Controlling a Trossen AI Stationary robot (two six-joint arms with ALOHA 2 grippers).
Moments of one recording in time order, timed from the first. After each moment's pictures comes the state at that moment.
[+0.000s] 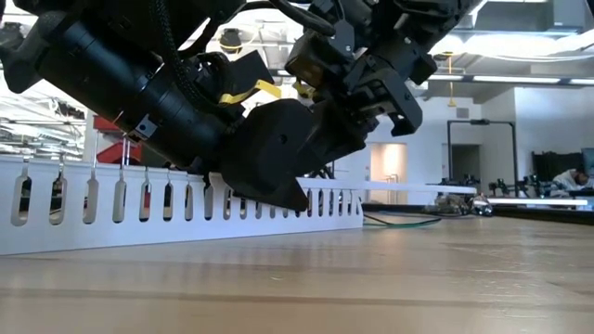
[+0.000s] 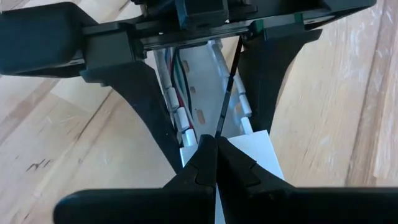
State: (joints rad) left arm -0.49 2.06 1.05 -0.02 -0.97 -0.90; right arm 0.09 1.93 1.15 -0.06 -0.21 -0.34
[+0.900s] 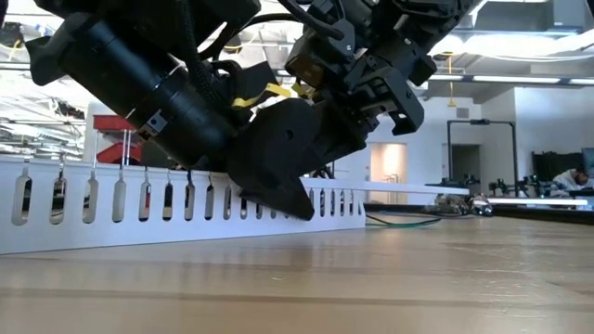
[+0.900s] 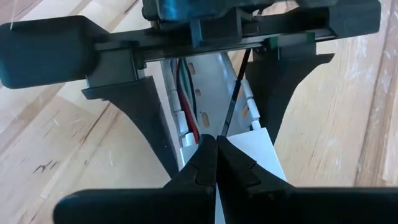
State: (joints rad) left arm -0.46 2.06 1.05 -0.06 -0.84 -0.94; right arm 0.09 1.93 1.15 -0.07 -0.23 -0.34
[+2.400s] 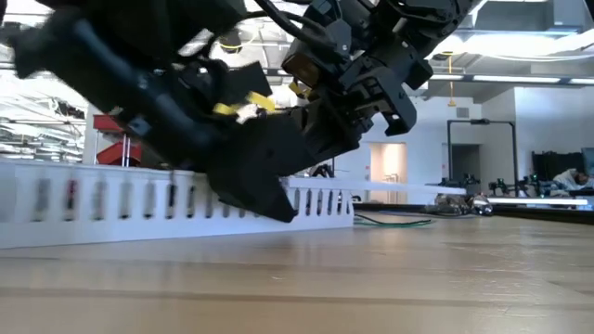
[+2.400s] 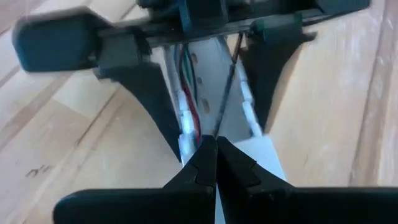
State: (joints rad) left arm -0.47 2.05 1.05 -0.16 -0.90 -0.93; right arm 0.09 1.93 1.14 -0.02 -0.25 -0.34
